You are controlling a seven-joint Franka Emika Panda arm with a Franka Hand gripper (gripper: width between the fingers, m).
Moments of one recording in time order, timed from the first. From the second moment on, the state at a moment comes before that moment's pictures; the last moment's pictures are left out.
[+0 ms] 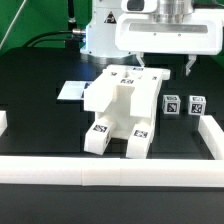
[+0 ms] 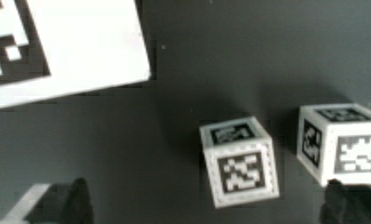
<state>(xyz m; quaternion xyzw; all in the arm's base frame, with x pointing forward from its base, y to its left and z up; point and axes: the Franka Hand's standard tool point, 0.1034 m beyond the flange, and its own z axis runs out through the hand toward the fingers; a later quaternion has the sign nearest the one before) 0.418 0.095 0.071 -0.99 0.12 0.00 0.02</state>
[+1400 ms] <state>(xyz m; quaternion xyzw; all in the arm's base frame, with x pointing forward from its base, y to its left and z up) 0.454 0.090 0.068 -0.99 0.11 0.00 0.01</state>
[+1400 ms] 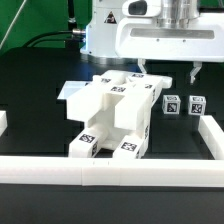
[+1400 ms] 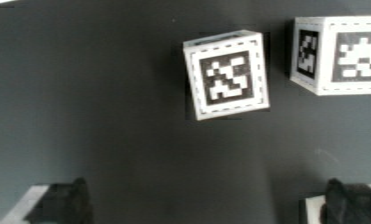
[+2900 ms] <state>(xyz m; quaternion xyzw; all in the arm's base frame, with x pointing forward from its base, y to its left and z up) 0.440 0.167 0.046 -0.99 0.12 0.01 0.01</state>
